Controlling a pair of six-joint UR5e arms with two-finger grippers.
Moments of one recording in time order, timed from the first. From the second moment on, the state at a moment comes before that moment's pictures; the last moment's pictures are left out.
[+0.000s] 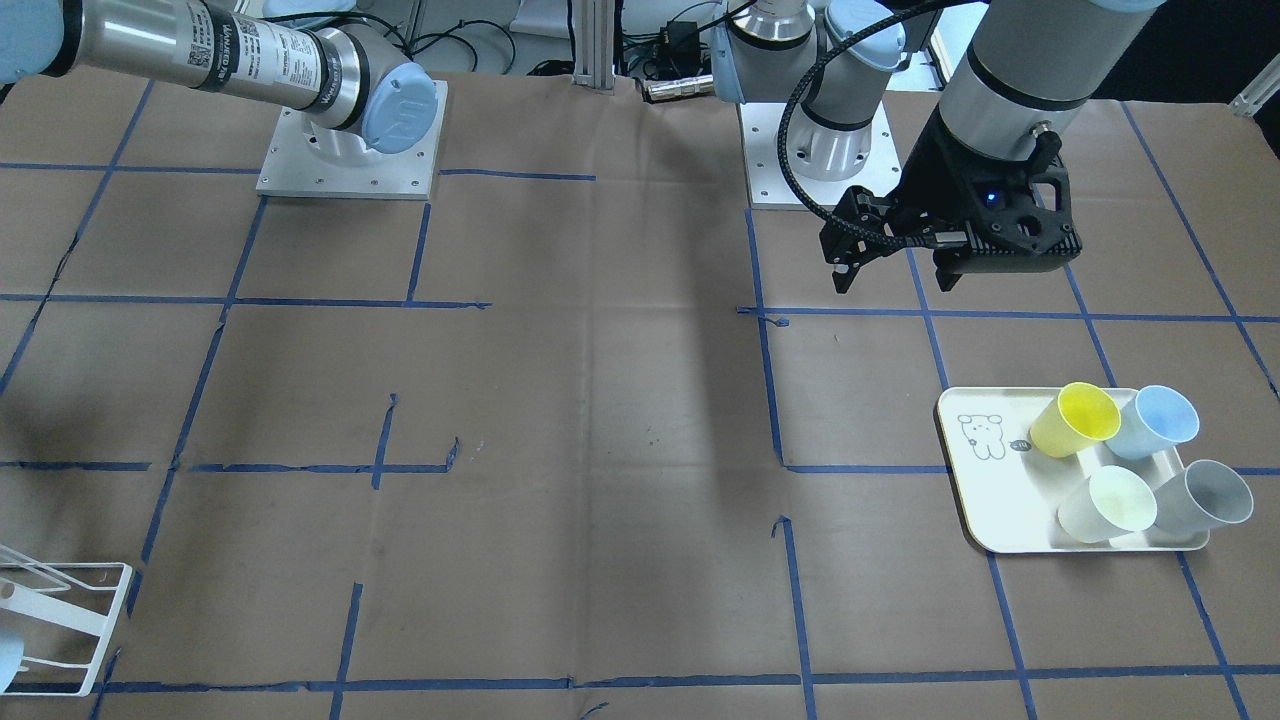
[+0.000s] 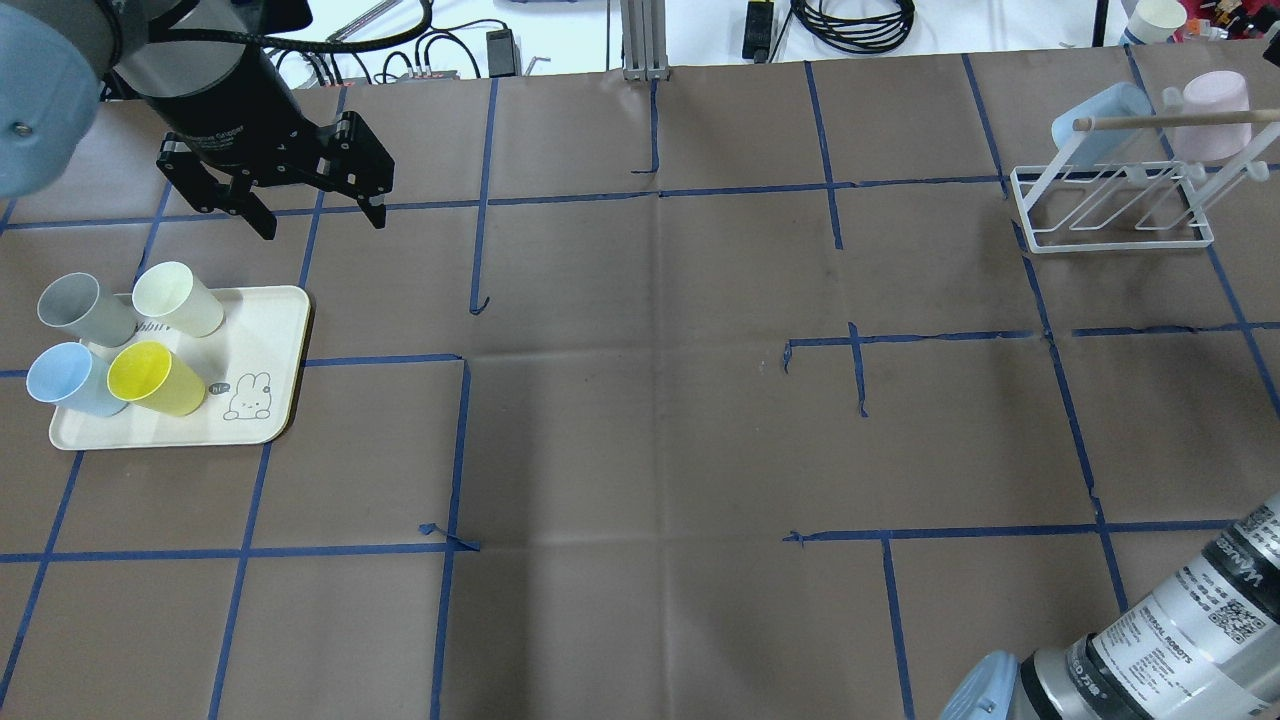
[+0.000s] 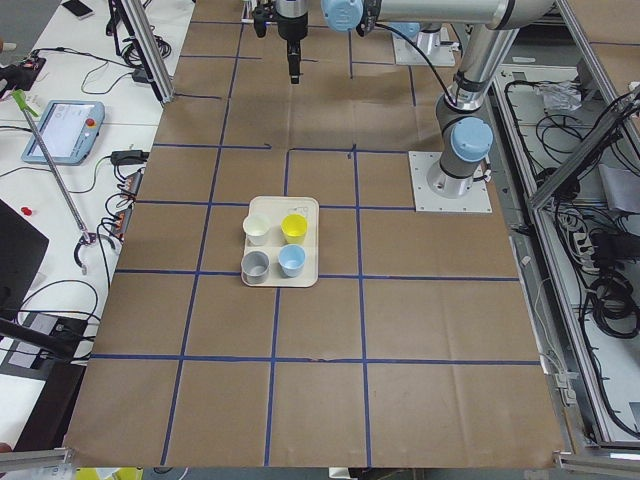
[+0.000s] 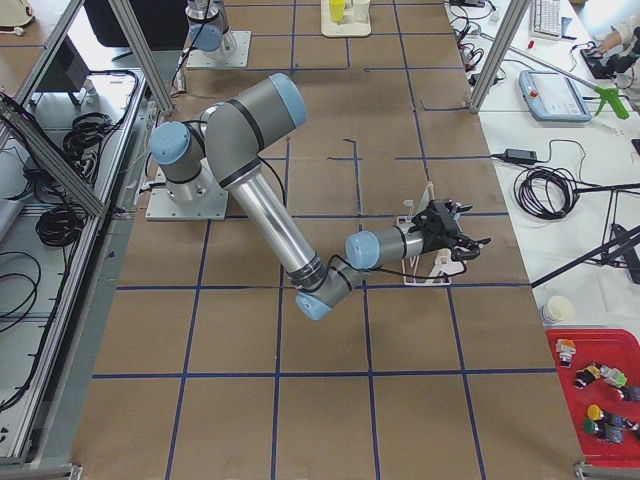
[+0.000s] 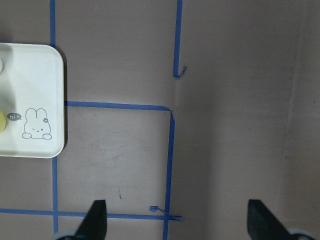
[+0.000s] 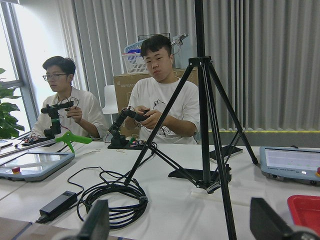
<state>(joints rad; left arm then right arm) -1.53 -1.61 -1.51 -1.58 1.56 -0.01 0.75 -0.75 1.39 -3.53 -0.46 -0.15</state>
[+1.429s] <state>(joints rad) -1.53 -1.61 -1.51 -1.58 1.55 -0.01 0.90 -1.21 1.43 -2.25 -1.03 -0.45</state>
